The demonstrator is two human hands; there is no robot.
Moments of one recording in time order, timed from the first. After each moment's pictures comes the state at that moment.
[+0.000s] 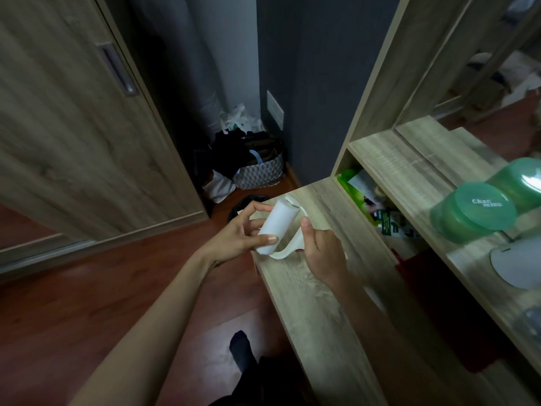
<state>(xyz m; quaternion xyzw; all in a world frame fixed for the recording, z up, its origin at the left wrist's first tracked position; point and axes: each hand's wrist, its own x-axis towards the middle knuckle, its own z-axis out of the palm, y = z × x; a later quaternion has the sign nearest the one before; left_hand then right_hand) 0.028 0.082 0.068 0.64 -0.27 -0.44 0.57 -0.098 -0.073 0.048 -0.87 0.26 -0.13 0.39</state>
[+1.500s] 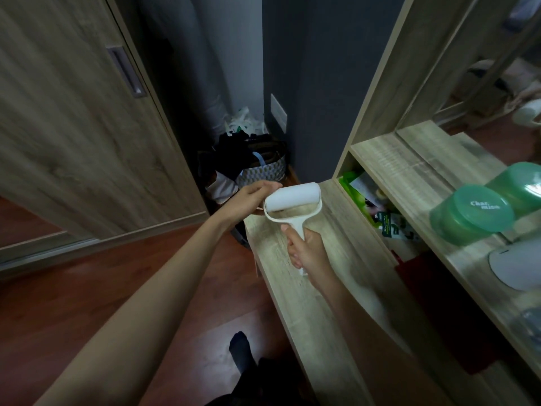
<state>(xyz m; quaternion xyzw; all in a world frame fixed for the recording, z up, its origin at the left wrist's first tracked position) 0.070 0.041 0.078 0.73 -0.23 -0.36 0.54 -0.085 -0.049 0.047 -0.60 0.30 -0.07 0.74</state>
